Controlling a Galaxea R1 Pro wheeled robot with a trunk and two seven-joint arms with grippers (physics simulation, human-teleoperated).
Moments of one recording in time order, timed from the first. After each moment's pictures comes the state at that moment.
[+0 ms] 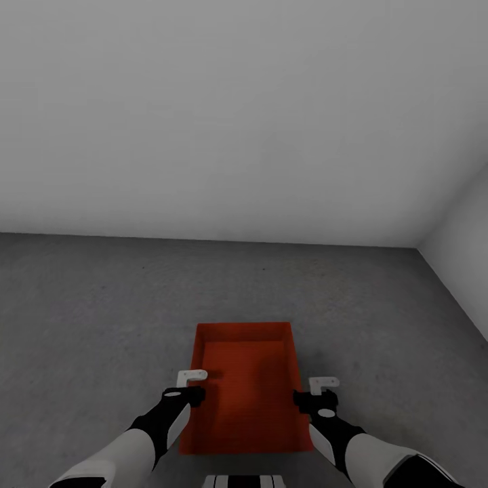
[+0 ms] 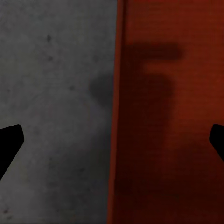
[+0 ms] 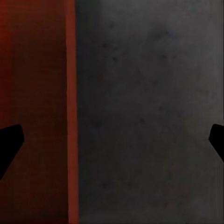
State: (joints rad) left arm -0.69 -0.14 0.06 -0.26 -0.04 0.14 0.21; right arm -0.73 0.08 0.51 -0.05 -0.42 -0.18 -0.25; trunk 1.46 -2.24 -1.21
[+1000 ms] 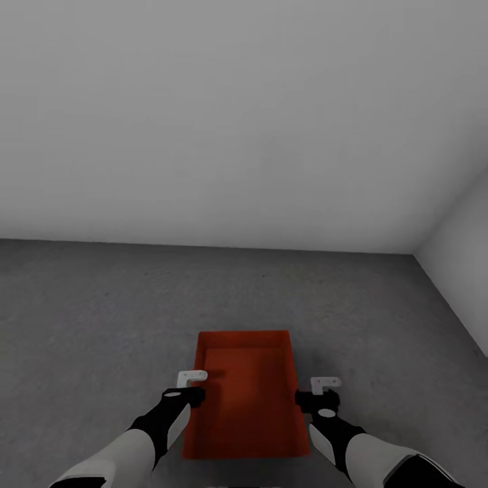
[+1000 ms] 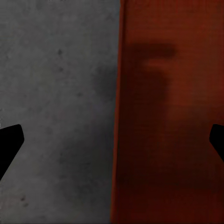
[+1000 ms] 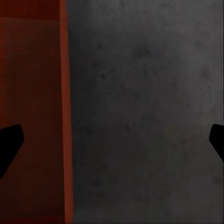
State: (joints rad) left arm -0.69 -0.14 0.07 -0.25 -0.04 0.14 0.21; right arm -0.73 0.08 0.51 -0.05 -0.42 -0.18 -0.28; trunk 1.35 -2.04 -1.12
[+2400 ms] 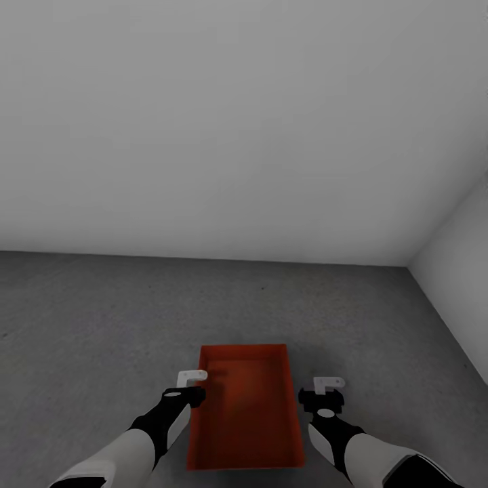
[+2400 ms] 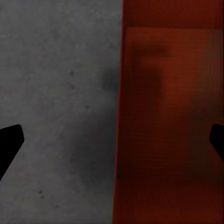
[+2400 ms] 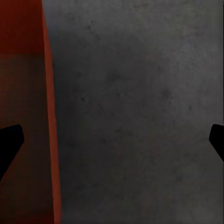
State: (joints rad) left arm -0.69 -0.14 0.07 -0.26 -0.04 0.14 0.21; right arm -0.73 0.08 0.50 -0.05 -0.42 -0.18 -0.36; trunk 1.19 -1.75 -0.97
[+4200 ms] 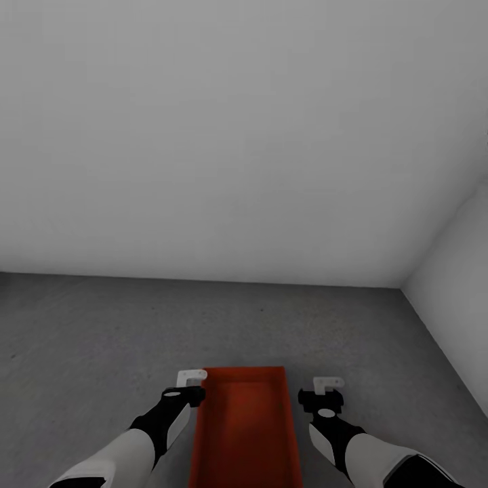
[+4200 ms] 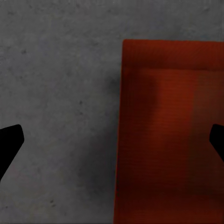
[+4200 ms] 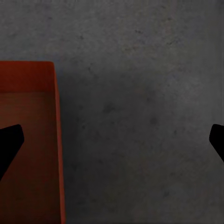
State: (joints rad) left arm -0.69 -0.14 0.06 -0.26 -0.04 0.14 0.21; right arm -0.72 0.08 0.51 -0.05 -0.42 -0.18 -0.34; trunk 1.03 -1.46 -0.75
